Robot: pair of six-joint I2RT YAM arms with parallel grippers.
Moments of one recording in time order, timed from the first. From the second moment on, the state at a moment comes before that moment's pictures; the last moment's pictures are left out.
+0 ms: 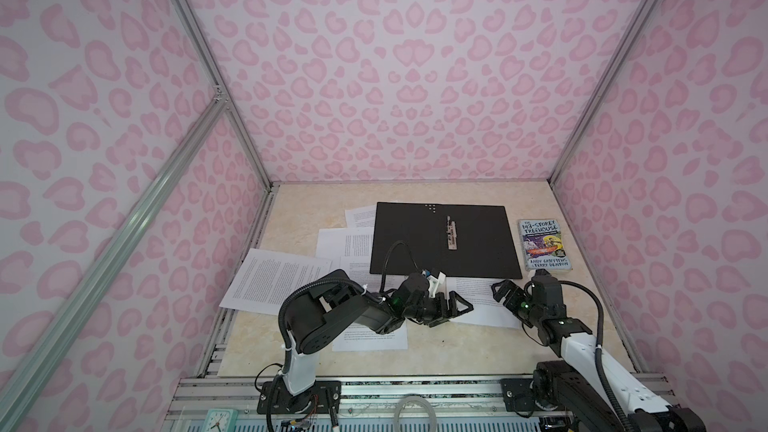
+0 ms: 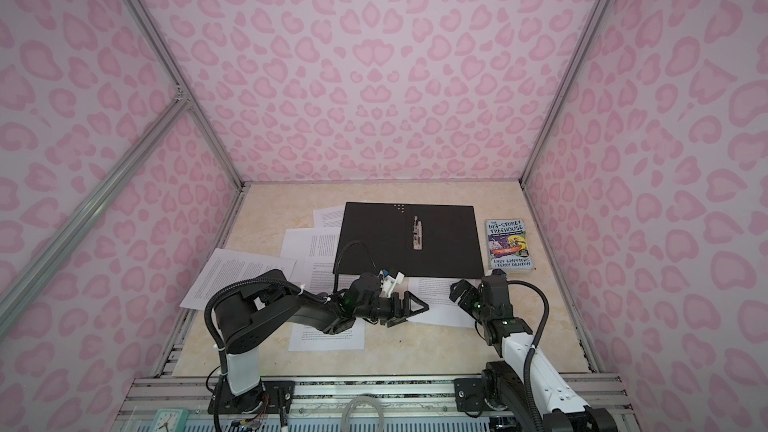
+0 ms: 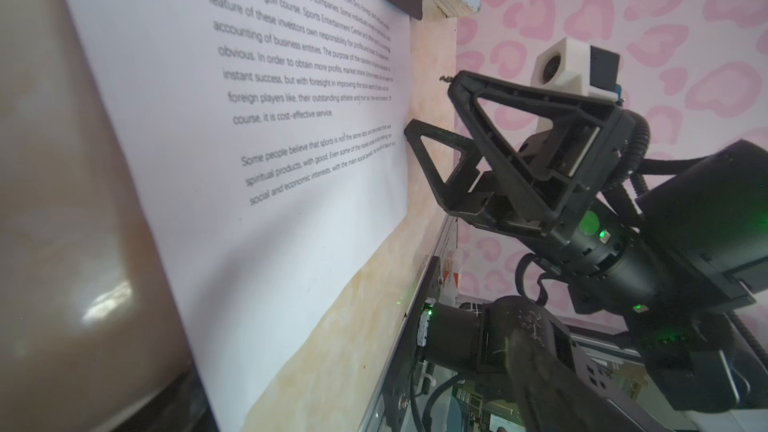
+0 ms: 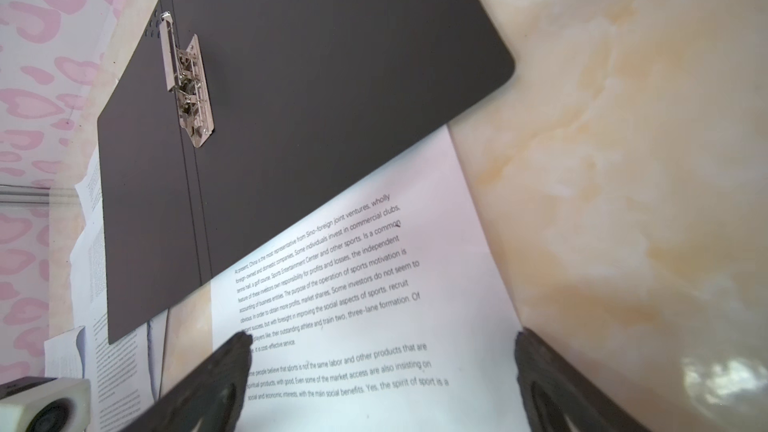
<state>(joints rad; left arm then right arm) -0.98 1.93 0.73 0.74 0.49 -1.23 0.08 0.87 0.23 -0.18 -0.15 0.77</state>
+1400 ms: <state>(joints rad) -0.88 2.19 0.88 0.95 0.53 -1.40 0.07 0.79 0.28 -0.24 -0.23 0.74</state>
